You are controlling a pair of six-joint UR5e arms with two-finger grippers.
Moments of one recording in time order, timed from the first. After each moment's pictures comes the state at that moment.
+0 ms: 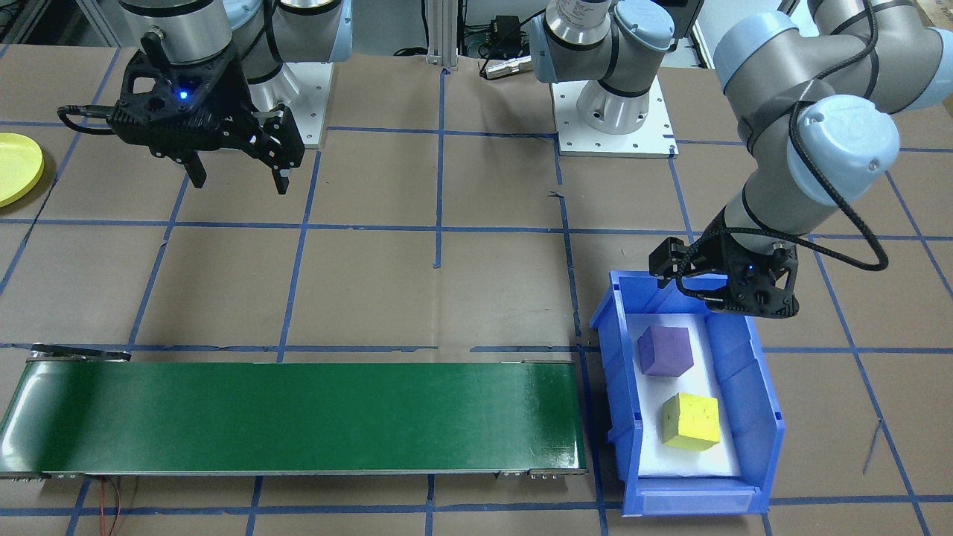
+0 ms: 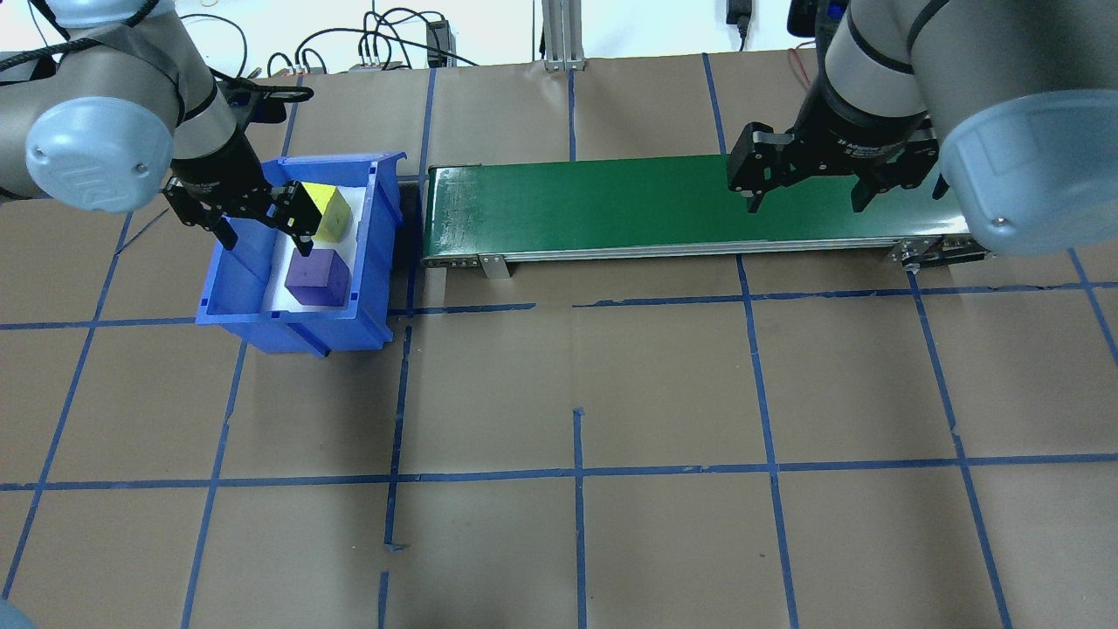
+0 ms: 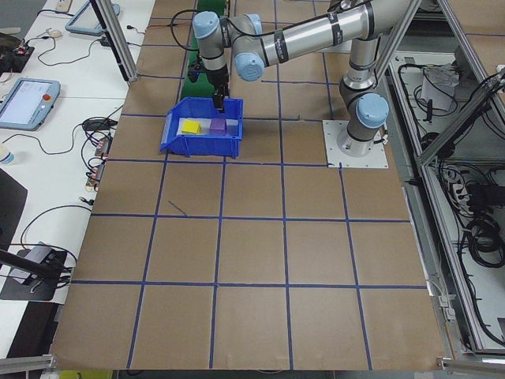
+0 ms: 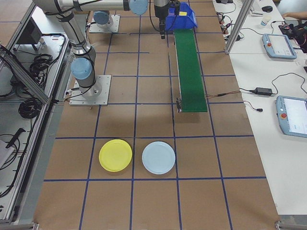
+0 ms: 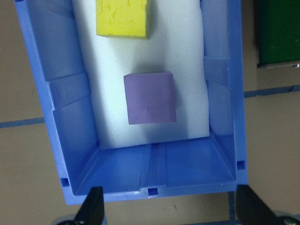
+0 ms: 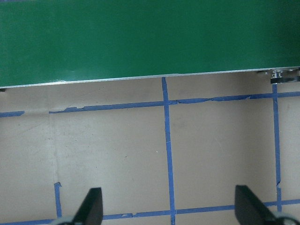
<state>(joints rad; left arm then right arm) -1.41 -1.81 -1.65 -1.36 1.65 0.27 1.64 -1.63 1.66 -1.72 -1.60 0.12</state>
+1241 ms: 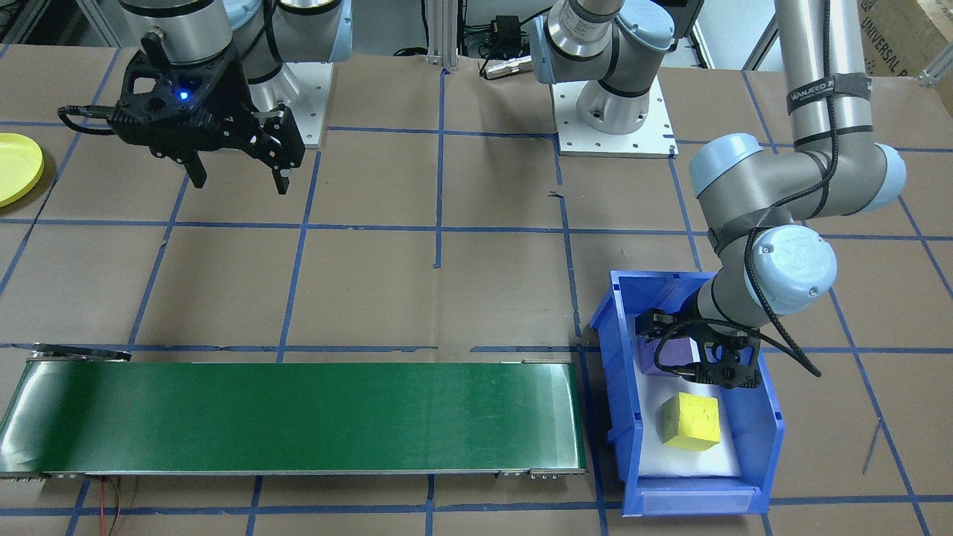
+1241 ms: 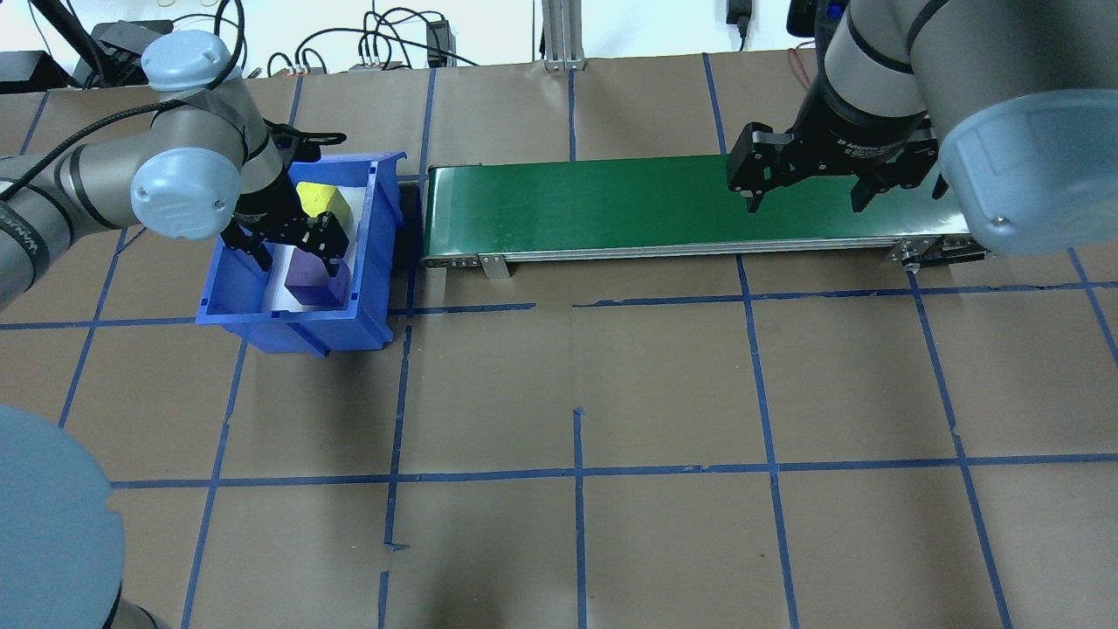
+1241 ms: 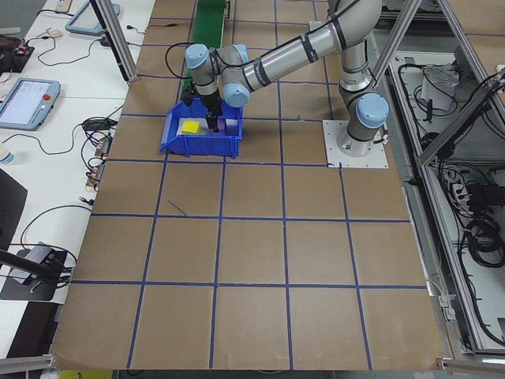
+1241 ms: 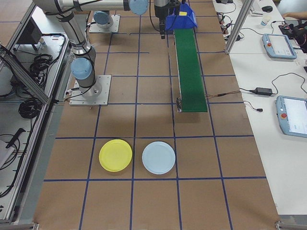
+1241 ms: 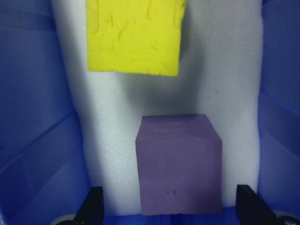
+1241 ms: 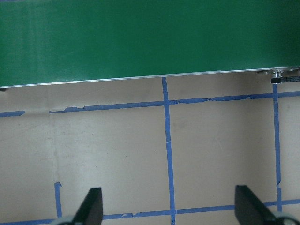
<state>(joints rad) -1.41 -1.96 -1.70 -1.20 1.66 0.26 1.64 -1.63 1.66 -1.72 -1.60 0.12</state>
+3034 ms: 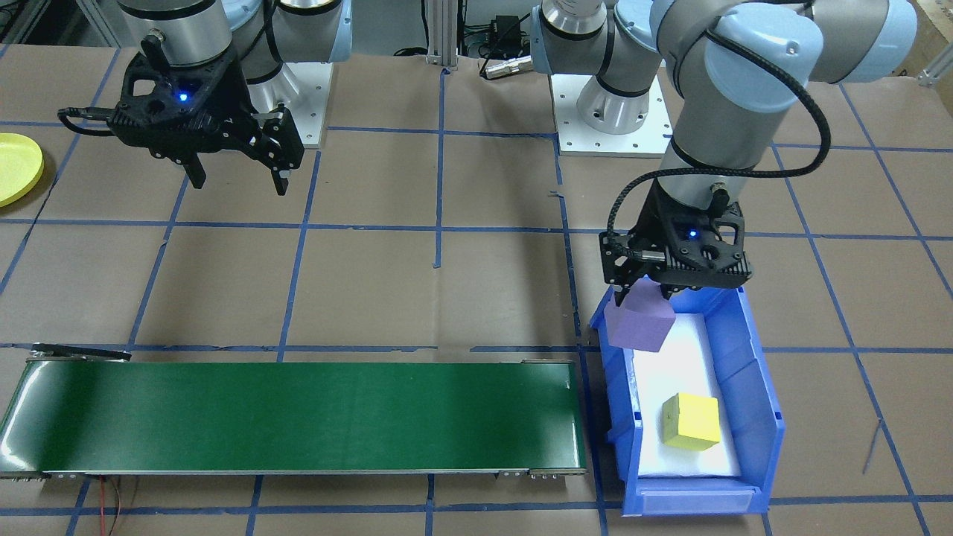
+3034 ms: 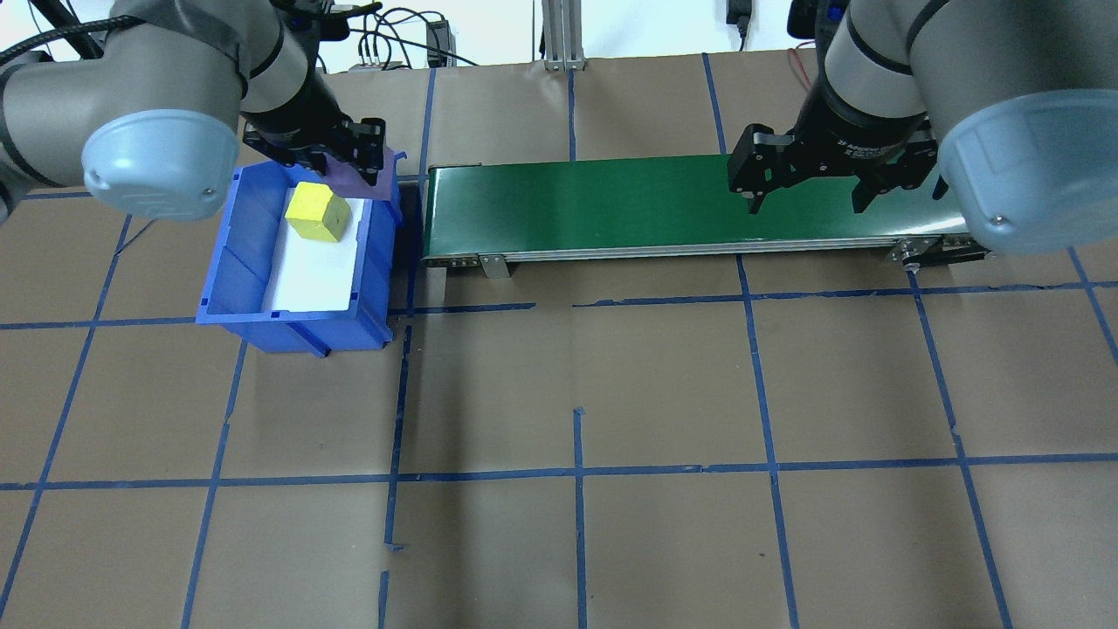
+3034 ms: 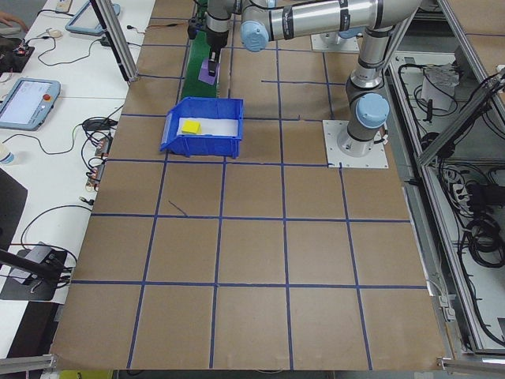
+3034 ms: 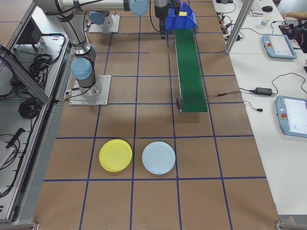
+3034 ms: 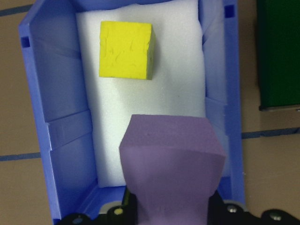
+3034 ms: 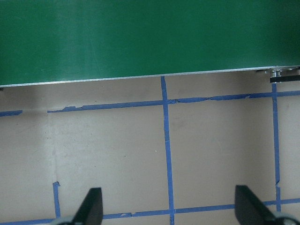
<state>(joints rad) -1.60 -1.74 -1.62 -1.14 1.53 0.05 1.64 -1.63 1.66 -1.72 -1.61 0.12</state>
